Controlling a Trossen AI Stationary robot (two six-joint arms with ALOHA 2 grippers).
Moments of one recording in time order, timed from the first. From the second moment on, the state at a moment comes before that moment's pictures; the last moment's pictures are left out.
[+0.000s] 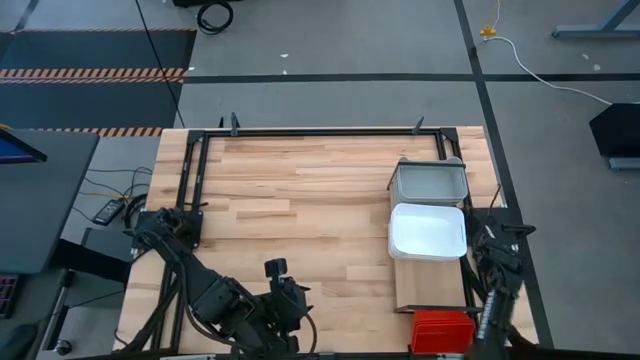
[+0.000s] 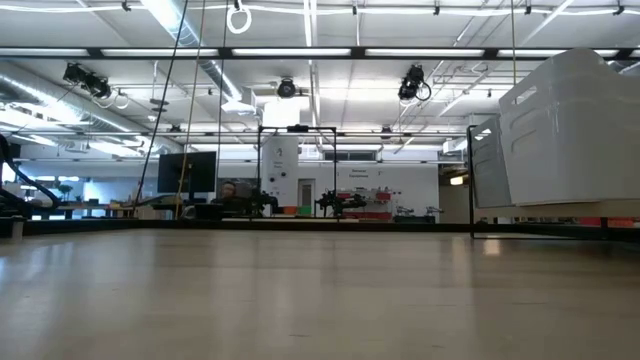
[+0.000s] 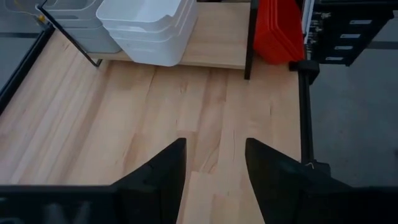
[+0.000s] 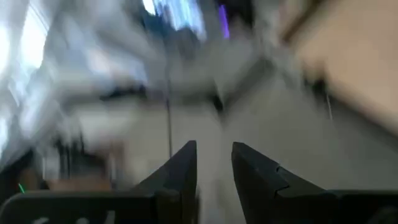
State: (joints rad) left arm -0.74 2.00 2.22 -1.23 -0.71 -0.67; right arm 1.09 2.28 2.35 -0.51 0.87 1.37
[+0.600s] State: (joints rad) left arm -0.74 2.00 2.22 -1.23 -0.79 -0.73; right arm 1.08 2.29 2.34 -1.49 -0.05 2.24
